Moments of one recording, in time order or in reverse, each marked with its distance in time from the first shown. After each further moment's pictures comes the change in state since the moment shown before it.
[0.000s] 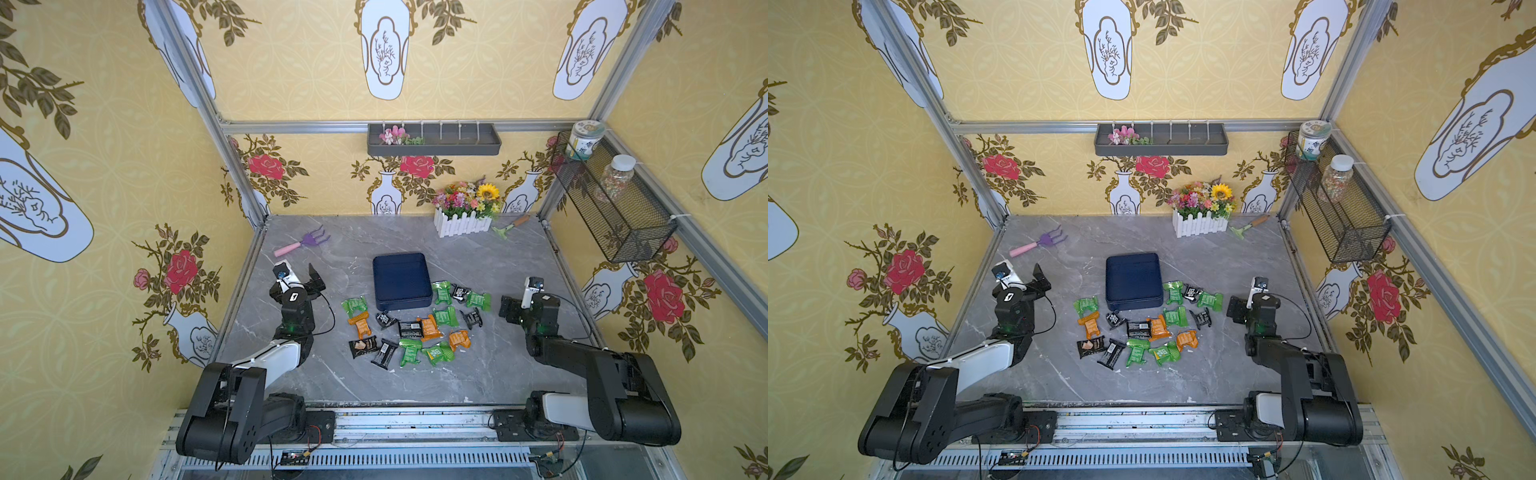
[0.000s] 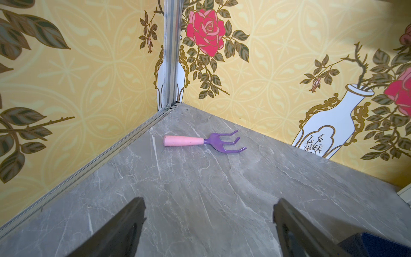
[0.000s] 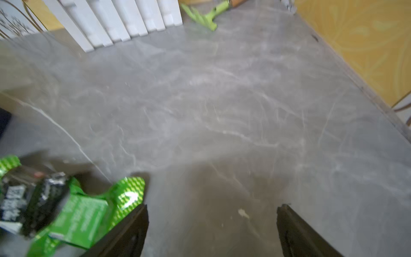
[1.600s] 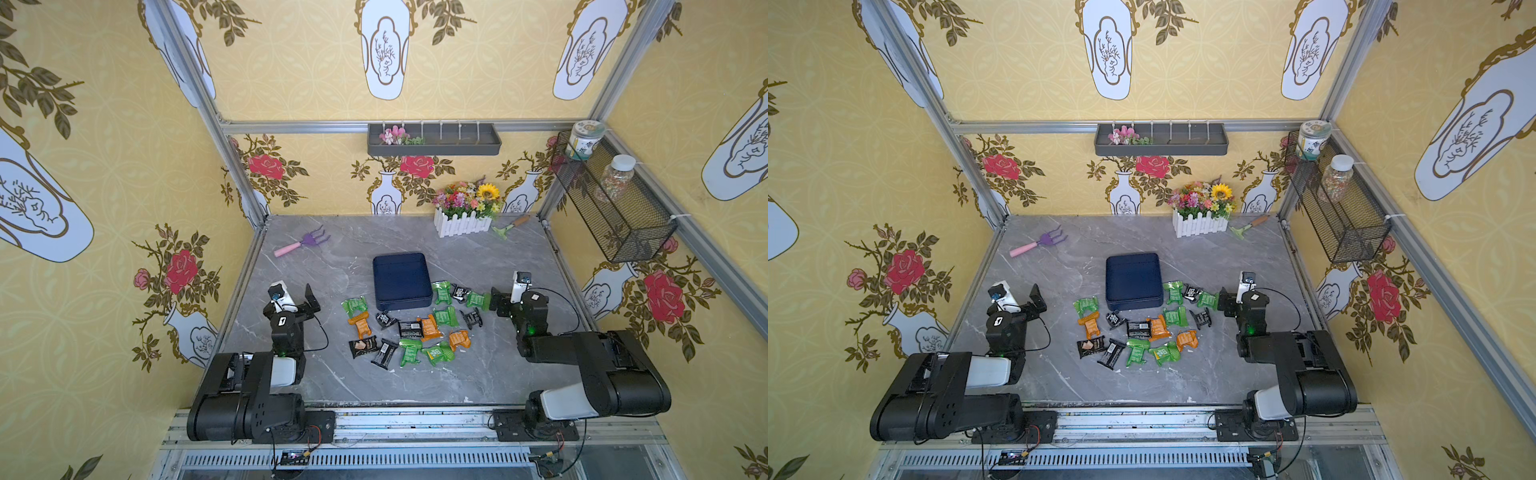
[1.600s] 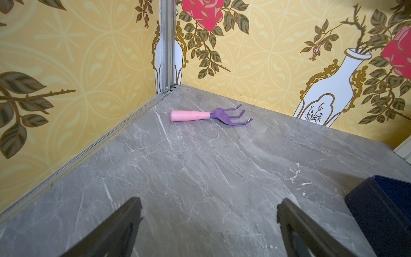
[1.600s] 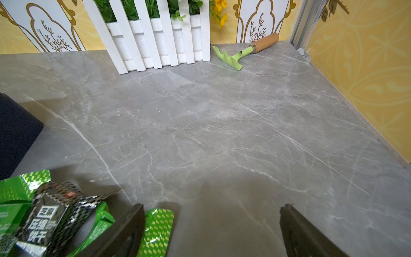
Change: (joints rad) left arm 0.151 0.106 -0.230 0.314 0.235 0.061; right arm 0.082 0.122 0.019 0.253 0.050 -0.064
